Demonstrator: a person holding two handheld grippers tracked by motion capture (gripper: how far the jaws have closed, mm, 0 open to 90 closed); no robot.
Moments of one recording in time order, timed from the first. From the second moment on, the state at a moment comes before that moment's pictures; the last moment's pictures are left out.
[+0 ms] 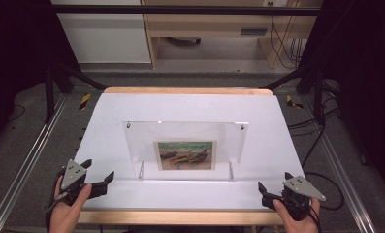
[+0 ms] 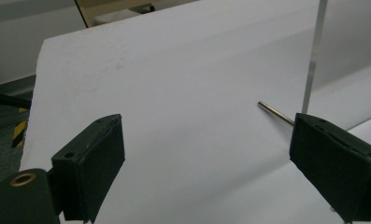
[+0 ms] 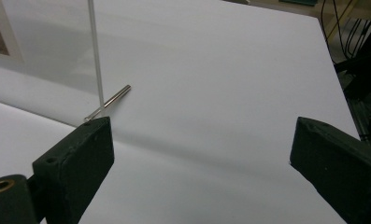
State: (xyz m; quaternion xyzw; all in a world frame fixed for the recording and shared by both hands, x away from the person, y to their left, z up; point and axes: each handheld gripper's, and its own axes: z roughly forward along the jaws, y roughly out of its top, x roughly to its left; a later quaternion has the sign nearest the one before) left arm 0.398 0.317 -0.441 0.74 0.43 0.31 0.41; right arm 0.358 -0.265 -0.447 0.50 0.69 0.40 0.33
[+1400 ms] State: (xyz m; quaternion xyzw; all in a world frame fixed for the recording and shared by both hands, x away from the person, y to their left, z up) left arm 0.470 0.320 -0.473 0.76 0.45 0.33 0.34; right arm 0.439 -0.276 -0.474 0.56 0.68 0.31 0.34
